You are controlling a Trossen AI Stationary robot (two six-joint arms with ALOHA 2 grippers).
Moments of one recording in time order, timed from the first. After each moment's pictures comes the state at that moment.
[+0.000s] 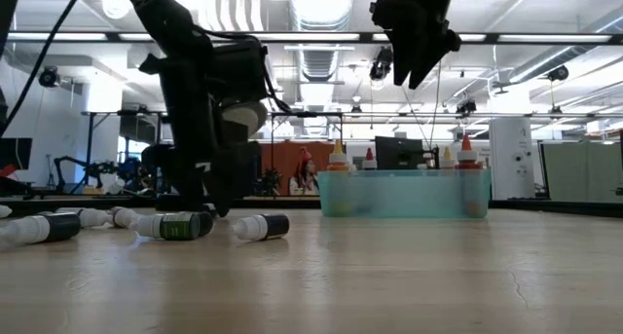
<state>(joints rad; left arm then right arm) 0.14 1.67 0.89 -0.50 -0.25 -0.86 -0.17 1.58 1.53 -1.19 0.33 0.53</state>
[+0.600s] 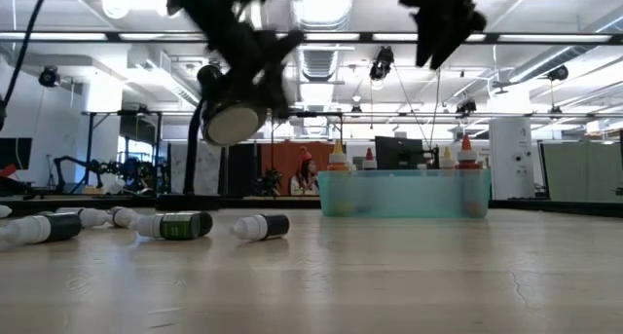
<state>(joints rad) 0.10 1.50 1.09 -0.34 -0.39 -0.76 -0.15 1.42 1.46 -1.23 0.45 0.54</state>
